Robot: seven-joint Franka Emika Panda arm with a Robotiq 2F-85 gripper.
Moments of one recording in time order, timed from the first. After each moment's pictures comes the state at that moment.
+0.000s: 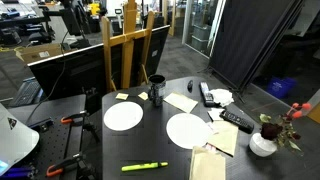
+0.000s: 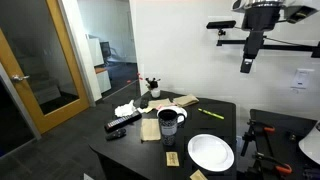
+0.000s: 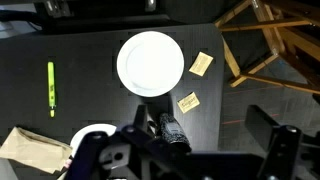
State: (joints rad) arm 0.09 -0.84 0.07 -2.73 0.21 2.00 0.15
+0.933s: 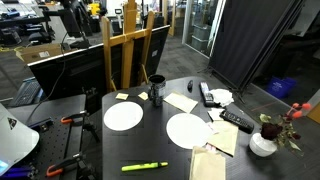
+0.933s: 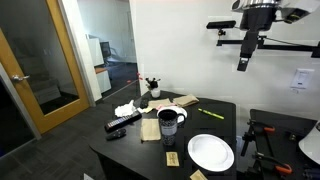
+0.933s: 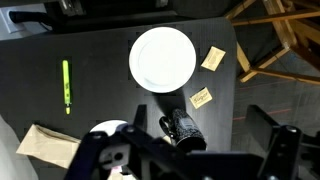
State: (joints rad) arm 0.05 -0.84 0.06 -2.73 0.17 2.00 0.15
